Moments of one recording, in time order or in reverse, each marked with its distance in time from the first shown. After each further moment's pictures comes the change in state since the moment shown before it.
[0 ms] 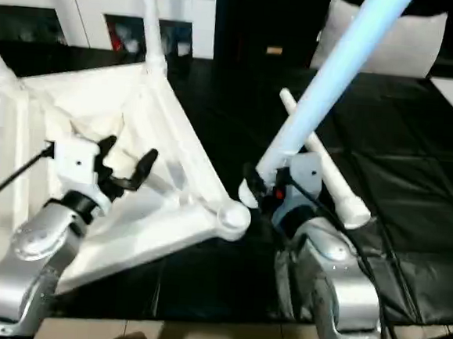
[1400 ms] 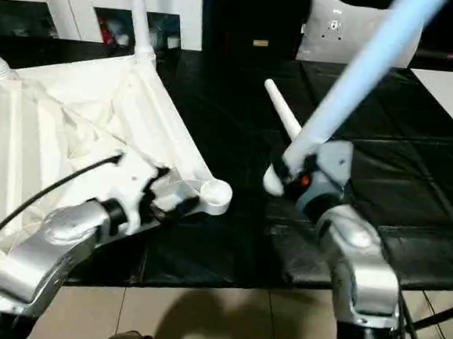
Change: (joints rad) left arm -0.158 0.158 -0.227 0.080 -0.013 0.278 -0.301; right arm -0.092 -0.055 -0.113 0.122 0.010 -0.099 0.021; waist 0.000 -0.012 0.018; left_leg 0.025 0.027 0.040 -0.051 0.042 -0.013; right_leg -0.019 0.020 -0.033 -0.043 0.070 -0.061
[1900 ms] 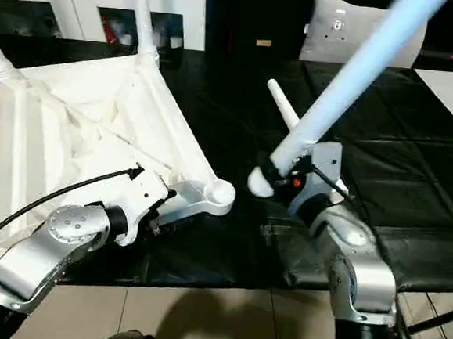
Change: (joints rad) left arm -0.017 0.108 -0.084 0.041 0.080 0.006 -0.076; right arm 0.007 0.003 0.032 0.015 0.090 0.060 0.109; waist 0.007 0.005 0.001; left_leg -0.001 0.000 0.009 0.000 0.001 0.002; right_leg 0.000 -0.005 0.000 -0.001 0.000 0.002
